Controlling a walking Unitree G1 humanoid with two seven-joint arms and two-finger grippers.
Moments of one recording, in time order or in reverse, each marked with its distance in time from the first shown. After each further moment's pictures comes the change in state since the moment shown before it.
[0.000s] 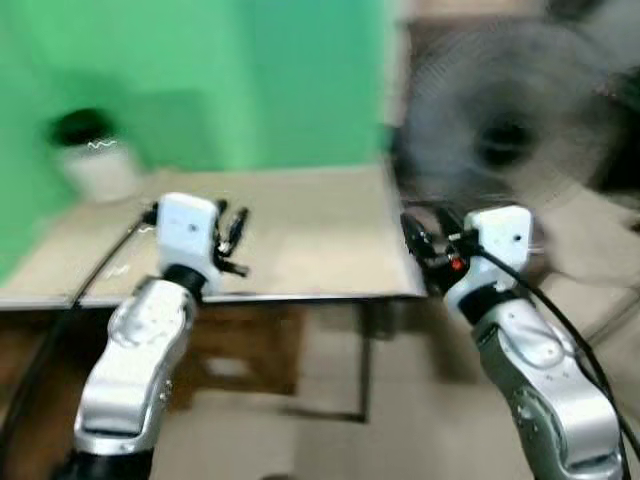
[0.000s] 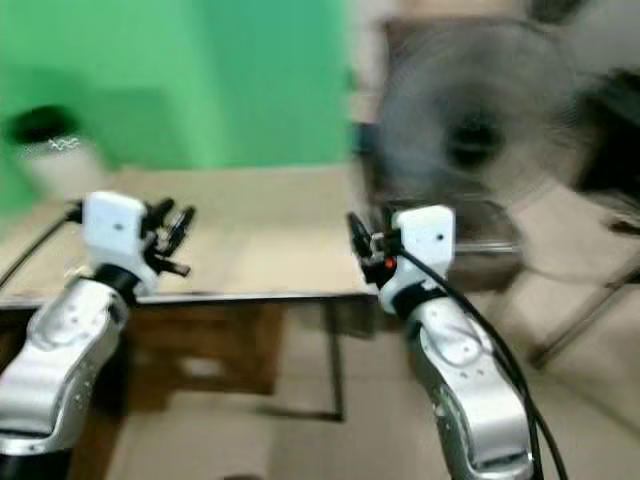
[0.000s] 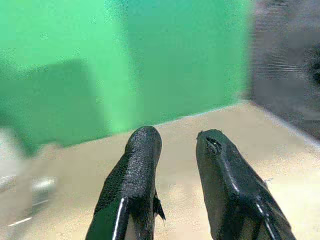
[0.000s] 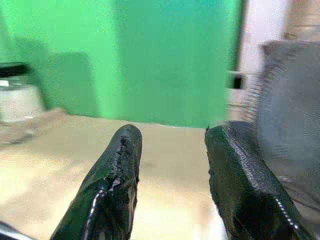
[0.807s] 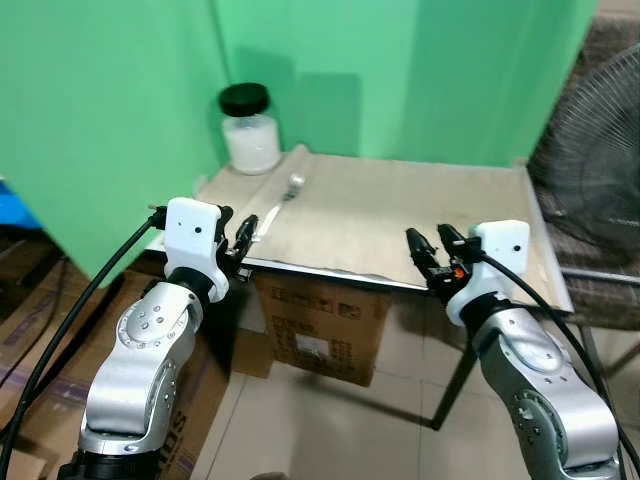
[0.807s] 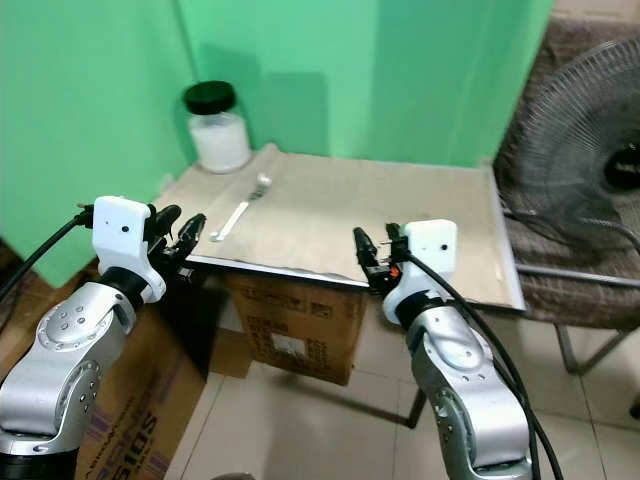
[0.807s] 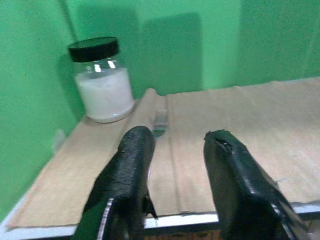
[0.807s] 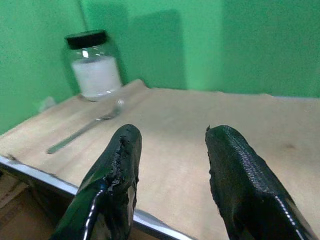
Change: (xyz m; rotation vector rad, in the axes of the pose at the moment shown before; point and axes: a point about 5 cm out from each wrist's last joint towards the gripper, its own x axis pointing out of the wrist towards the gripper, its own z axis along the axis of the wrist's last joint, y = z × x) left arm 0.000 -0.006 -0.006 -0.054 0.053 -0.026; right arm -0.005 -0.008 -0.020 0.096 0.108 -0.044
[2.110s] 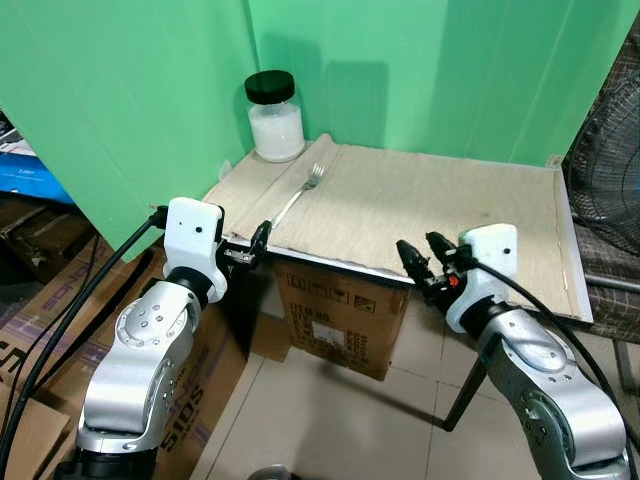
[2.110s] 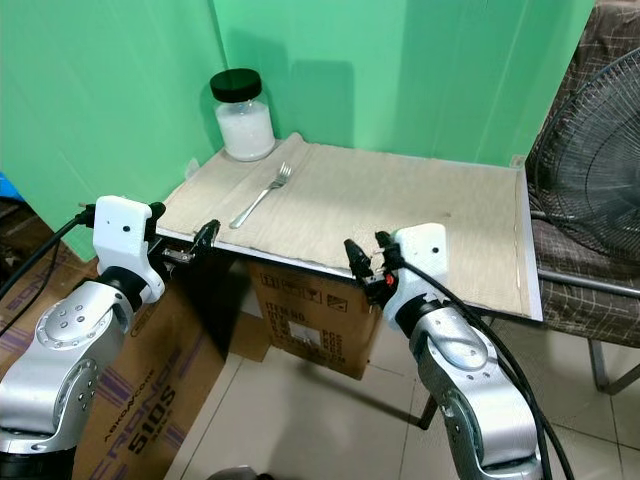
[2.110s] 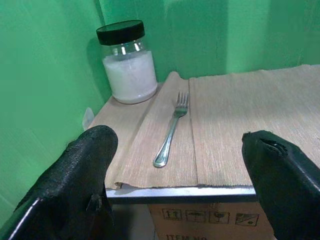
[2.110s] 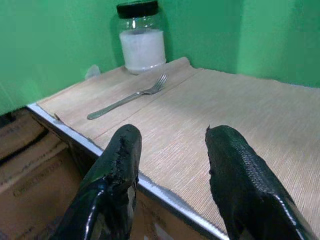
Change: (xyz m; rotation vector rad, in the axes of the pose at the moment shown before) left arm 0.000 0.001 0.000 0.019 0.020 0.000; right arm -0.001 0.001 -0.006 -0.072 0.064 0.113
